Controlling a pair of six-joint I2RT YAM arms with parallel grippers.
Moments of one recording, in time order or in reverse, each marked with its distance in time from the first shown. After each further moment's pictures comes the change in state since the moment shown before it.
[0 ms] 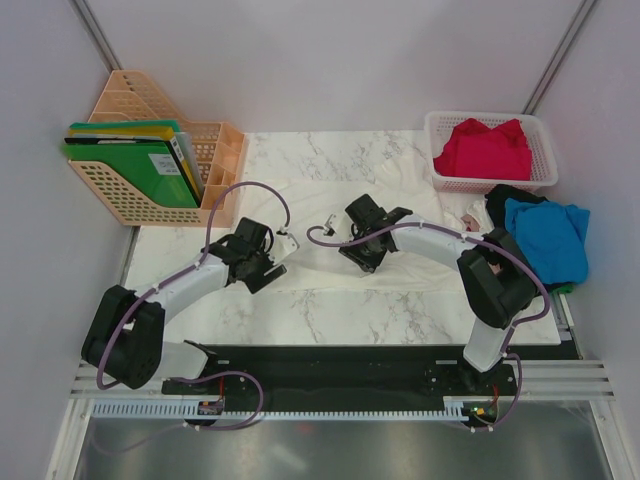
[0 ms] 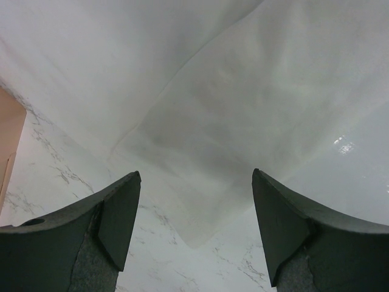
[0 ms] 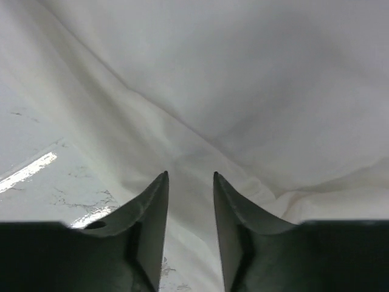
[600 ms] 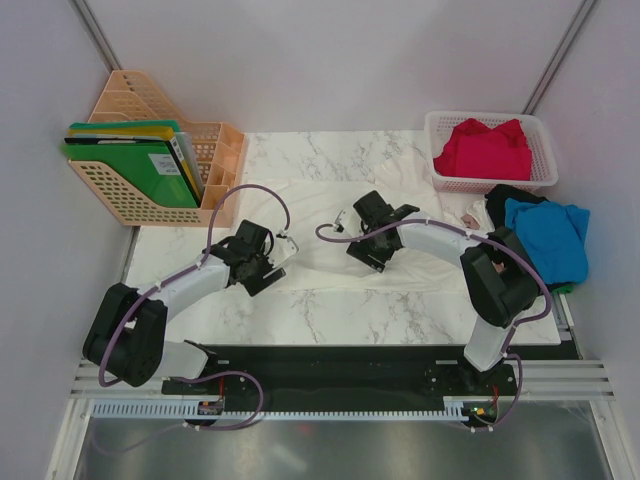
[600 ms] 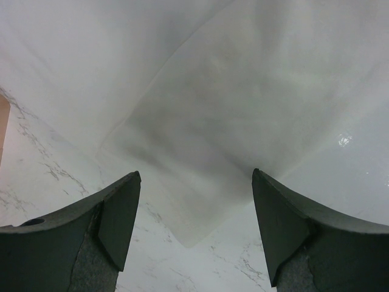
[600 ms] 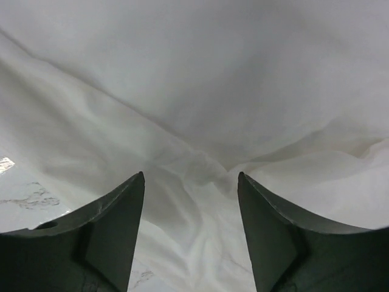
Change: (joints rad) left arm 0.000 0.013 -0.024 0.006 -0.017 0.000; right arm -0.045 -0.006 -0.012 -0.003 0.126 -0.063
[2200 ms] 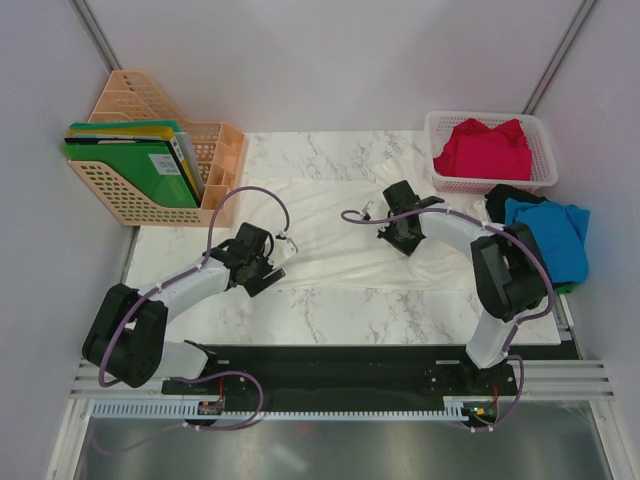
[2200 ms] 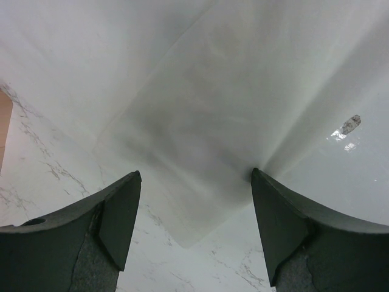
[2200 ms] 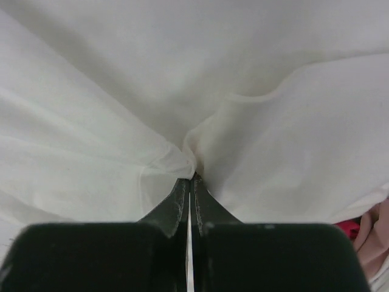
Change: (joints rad) left arm -0.002 -0.003 -0.030 0.042 -0.019 0.000; right arm -0.187 0.008 -0.024 -0.004 0.000 -0.077
